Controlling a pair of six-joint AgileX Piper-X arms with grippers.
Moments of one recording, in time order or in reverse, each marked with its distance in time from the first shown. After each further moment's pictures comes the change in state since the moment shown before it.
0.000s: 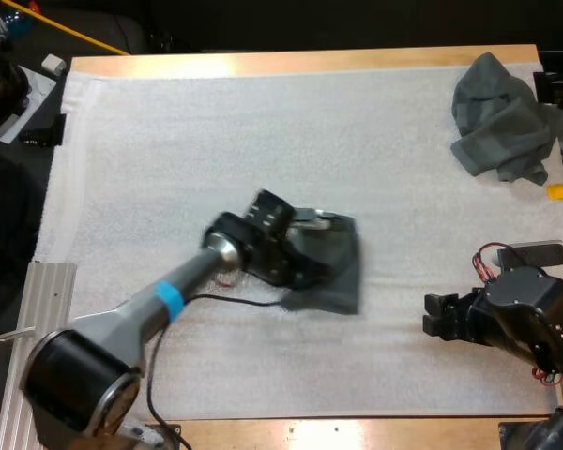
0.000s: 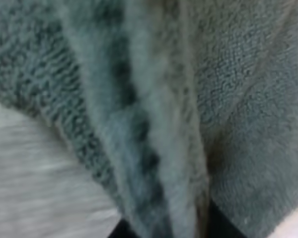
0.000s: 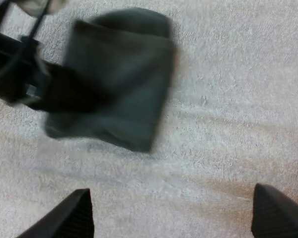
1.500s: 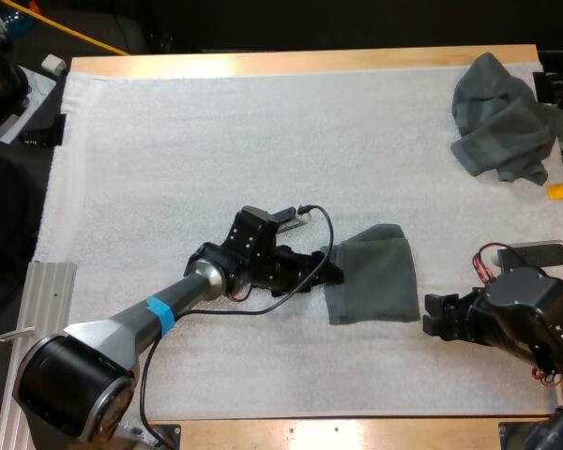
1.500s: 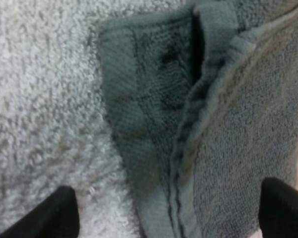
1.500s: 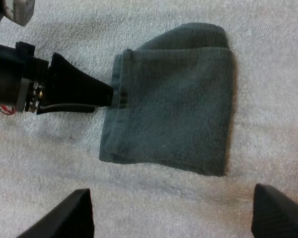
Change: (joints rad) left arm 0.045 -0.033 0.215 -0.456 0.226 -0.285; right arm 0.000 0.000 0.000 0.000 0.004 0.000
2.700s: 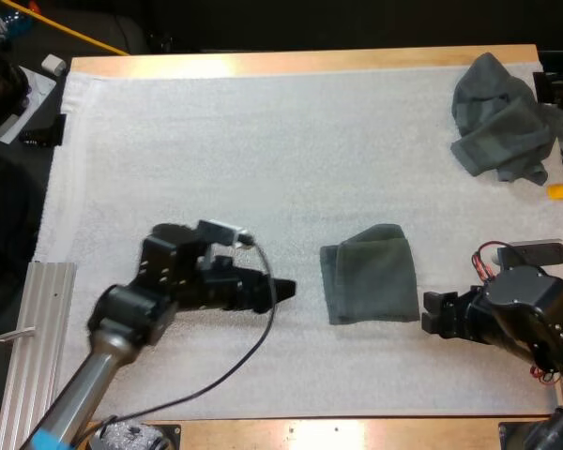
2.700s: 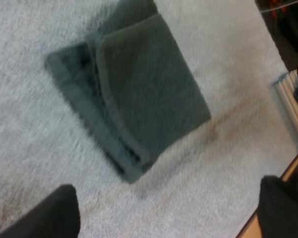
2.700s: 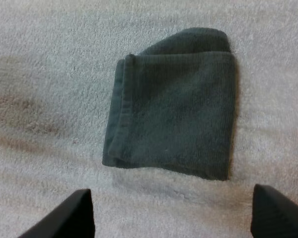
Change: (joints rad) left arm 0.172 -0.711 0.081 0.478 0.011 0.403; right arm 0.000 0.003 0.000 -0.014 0.000 0.008
